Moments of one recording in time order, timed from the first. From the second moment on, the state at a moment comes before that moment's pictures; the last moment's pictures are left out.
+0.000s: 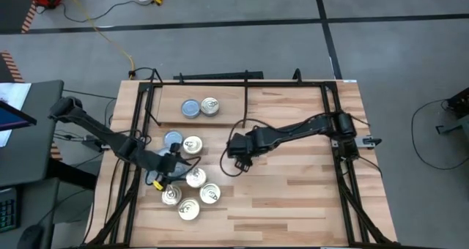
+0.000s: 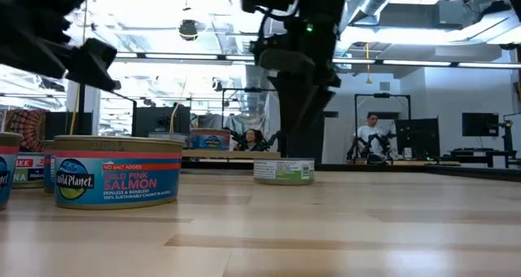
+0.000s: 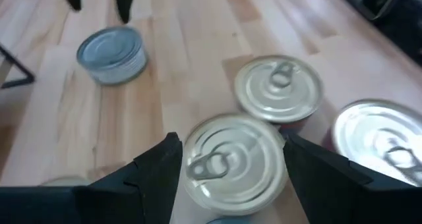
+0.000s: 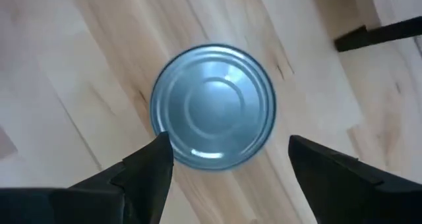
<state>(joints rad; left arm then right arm) -0.52 0.78 0.37 -0.11 -0.30 -0.09 0.09 1.98 1.57 -0.94 0.28 0.54</state>
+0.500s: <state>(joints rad) -0.59 0.75 0.37 -0.06 -0.30 -0.07 -0.01 1.84 1.24 -0.63 0.14 0.66</state>
